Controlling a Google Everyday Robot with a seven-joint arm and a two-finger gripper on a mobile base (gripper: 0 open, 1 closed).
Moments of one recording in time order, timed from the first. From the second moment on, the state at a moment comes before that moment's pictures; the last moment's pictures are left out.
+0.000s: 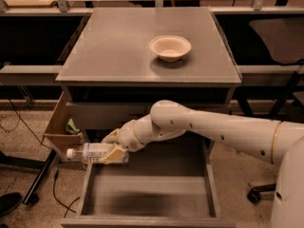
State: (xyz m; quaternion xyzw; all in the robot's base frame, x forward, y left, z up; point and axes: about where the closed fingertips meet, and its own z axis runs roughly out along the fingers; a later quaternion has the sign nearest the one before) arm 0.529 0.154 0.631 -0.62 0.62 0.34 0.33
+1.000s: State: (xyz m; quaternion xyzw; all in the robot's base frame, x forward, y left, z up) arm 0.538 0.115 0.493 -0.52 0.74 0.32 0.27
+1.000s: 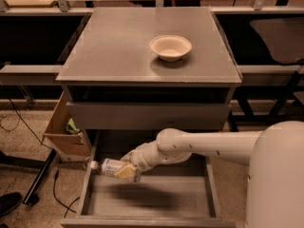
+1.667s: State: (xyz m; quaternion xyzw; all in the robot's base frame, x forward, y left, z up) arm 0.552 0.098 0.452 -0.44 0.80 0.29 0.29
